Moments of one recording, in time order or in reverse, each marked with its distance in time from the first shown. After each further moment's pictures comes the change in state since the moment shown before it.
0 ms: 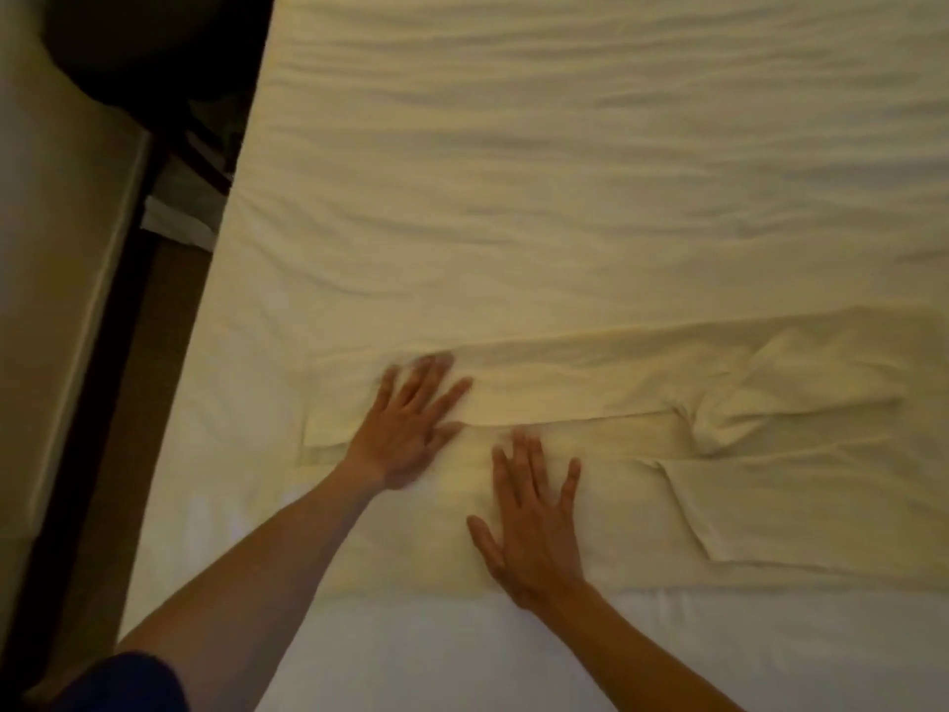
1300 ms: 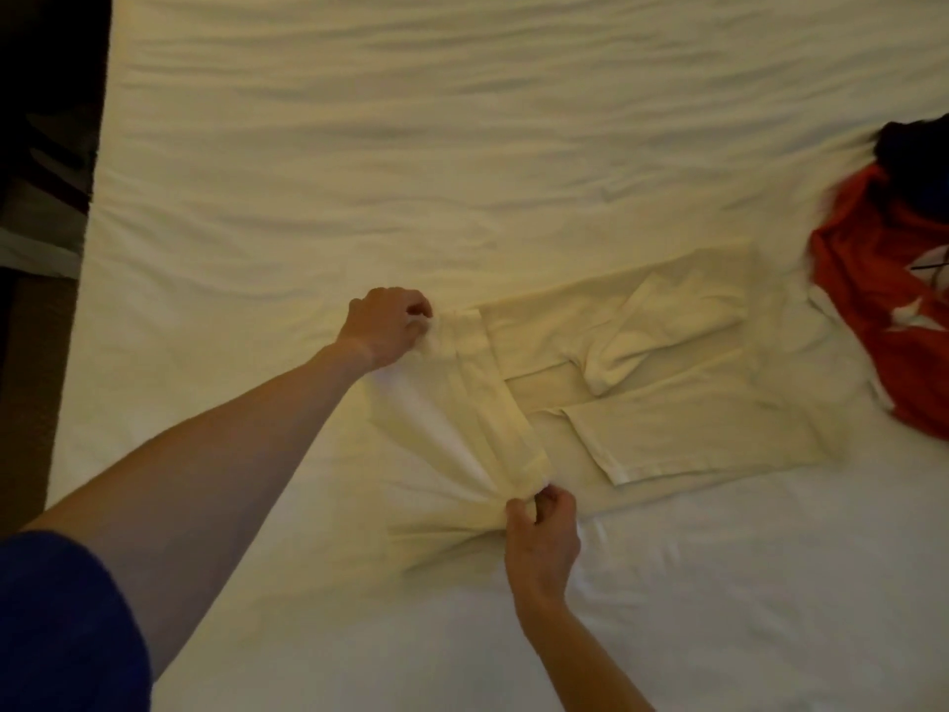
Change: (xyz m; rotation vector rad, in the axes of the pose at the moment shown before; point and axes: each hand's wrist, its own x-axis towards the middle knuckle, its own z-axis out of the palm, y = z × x) left_hand 0.096 0.054 -0.106 -0.354 0.068 -0.070; right_hand -0.062 0.000 -0.036 1.026 0.499 1.177
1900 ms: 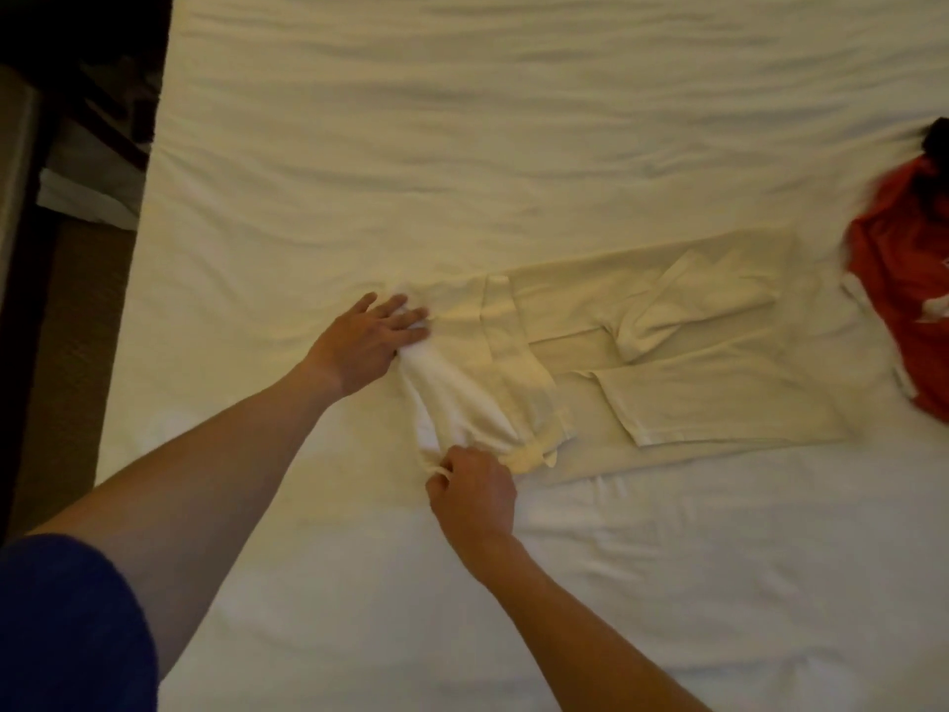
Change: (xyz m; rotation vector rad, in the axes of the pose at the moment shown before) left_hand -0.091 -0.072 0.019 0.669 -0.096 0.379; right_hand -0.052 0.000 0.050 -0.906 -0.447 -0.611
